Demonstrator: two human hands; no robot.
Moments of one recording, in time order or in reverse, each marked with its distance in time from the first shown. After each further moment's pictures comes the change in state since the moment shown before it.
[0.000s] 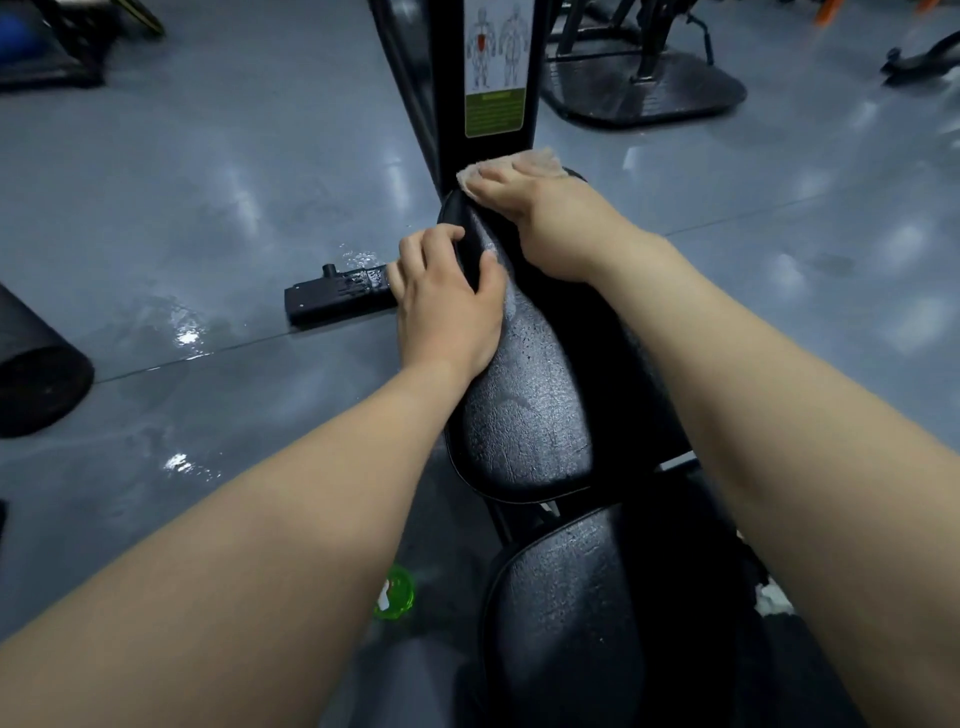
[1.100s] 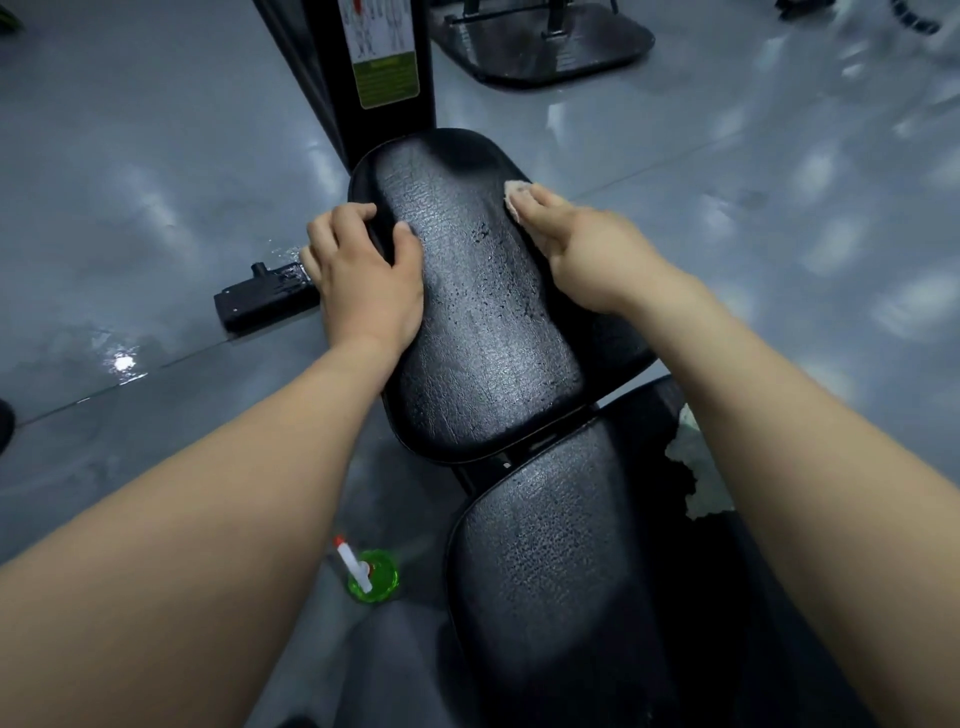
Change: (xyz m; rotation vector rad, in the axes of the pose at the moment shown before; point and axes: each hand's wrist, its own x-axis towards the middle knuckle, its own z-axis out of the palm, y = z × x) left_hand -0.004 0.000 -0.001 -0.003 -0.027 -0.014; right_hand -0.123 0.020 -0.004 0.086 0.016 0.369
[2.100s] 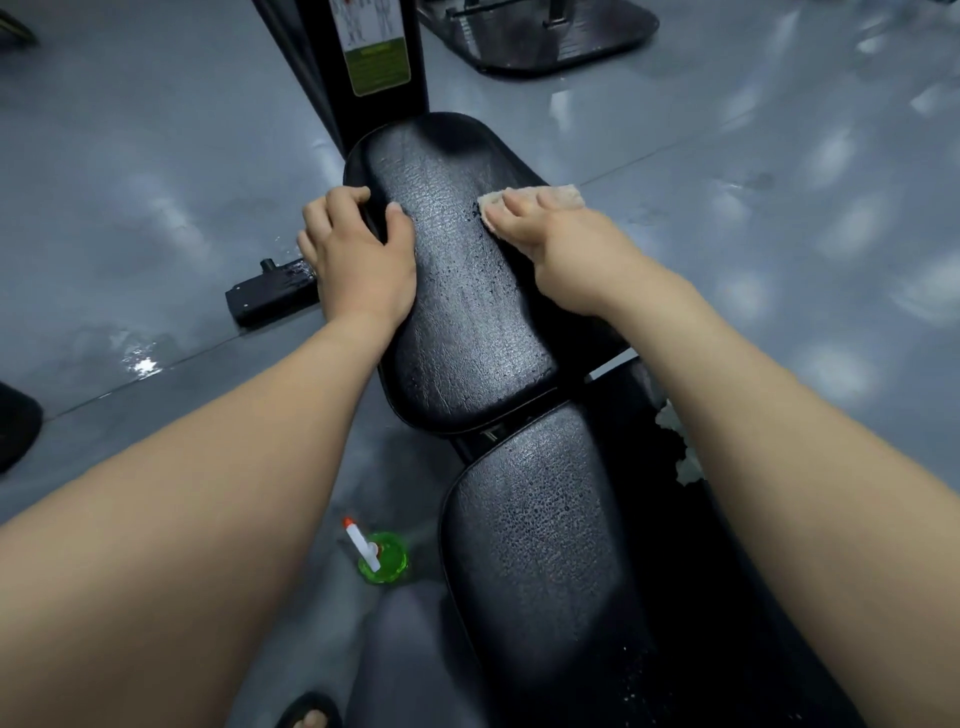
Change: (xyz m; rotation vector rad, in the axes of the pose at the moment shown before) left_hand -0.002 0.003 -0.002 0.020 0.008 -0.002; right_hand -0.015 -0.005 0.019 -0.097 0.031 -0.111
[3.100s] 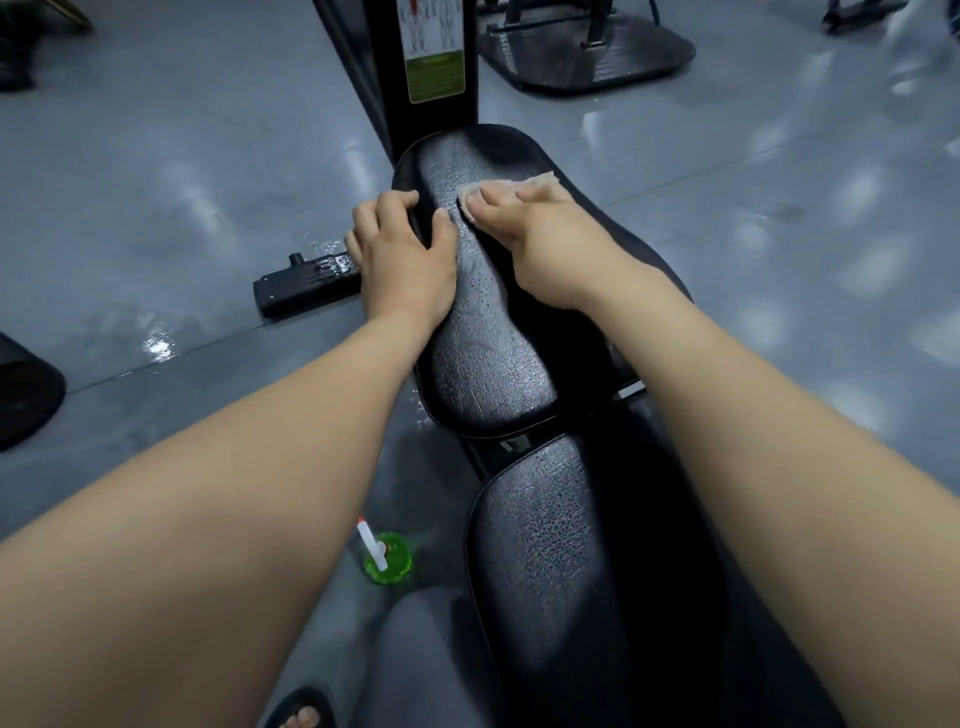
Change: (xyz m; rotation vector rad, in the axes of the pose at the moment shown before) left_hand 0.002 -0.003 -0.001 -0.025 0.007 0.005; right_hand 0.050 -0.031 0.015 0.012 0.043 -0.120
